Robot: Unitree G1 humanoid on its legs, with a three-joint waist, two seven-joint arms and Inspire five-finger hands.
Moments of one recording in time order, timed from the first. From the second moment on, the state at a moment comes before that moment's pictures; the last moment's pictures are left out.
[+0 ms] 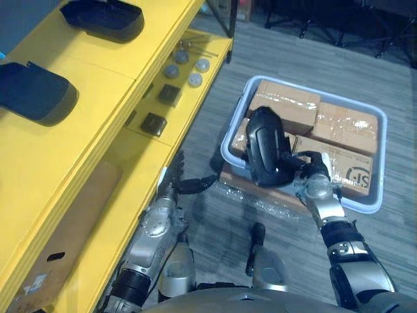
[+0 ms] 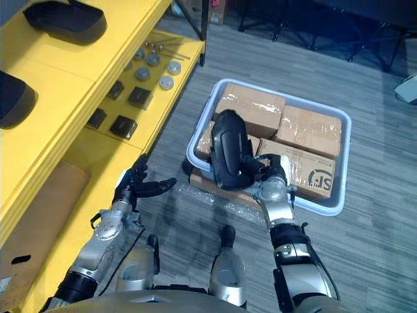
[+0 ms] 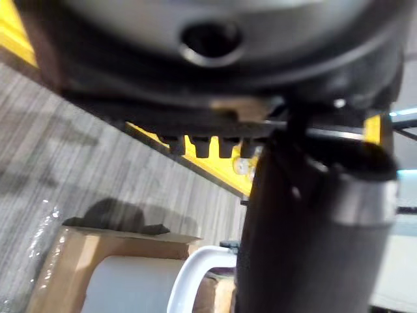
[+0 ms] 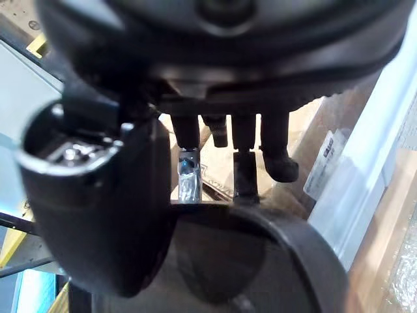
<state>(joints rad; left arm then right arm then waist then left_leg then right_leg) 0.01 0.17 -0.24 0.11 -0.11 0.09 0.19 -0.35 -0.34 0.01 0.55 -0.07 0.30 -0.32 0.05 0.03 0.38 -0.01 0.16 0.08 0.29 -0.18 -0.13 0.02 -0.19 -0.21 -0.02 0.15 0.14</state>
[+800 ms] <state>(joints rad) -0.30 0.18 -0.35 0.28 -0.51 0.24 0.18 -0.45 -0.31 0.09 0.48 -0.27 0.16 -0.45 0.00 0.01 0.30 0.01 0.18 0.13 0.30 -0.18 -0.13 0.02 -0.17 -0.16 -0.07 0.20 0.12</state>
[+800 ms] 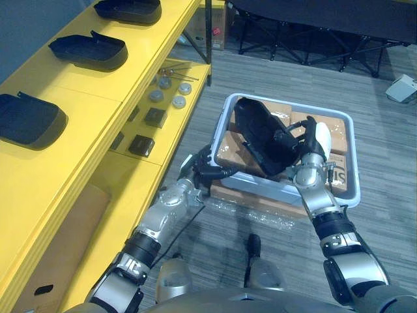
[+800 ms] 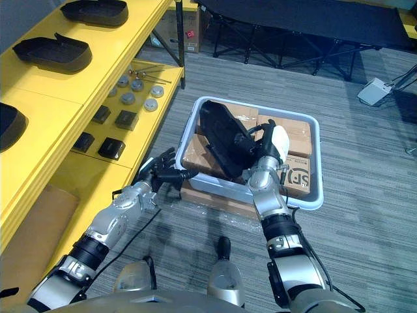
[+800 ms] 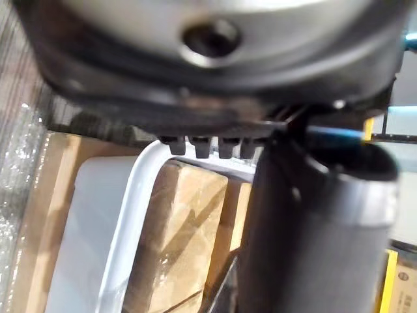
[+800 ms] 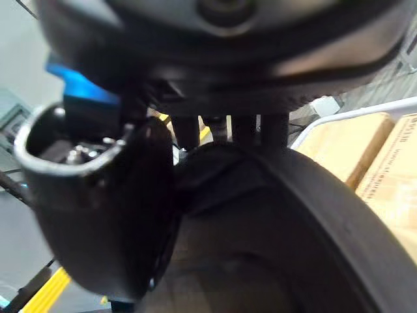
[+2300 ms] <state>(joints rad) -0.40 0.07 -0.40 0.51 -1.25 0.20 0.20 -0.44 -0.31 0.18 0.38 -0.38 -0.11 -0.57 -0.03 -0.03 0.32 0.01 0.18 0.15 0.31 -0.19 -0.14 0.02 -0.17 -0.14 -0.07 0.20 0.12</state>
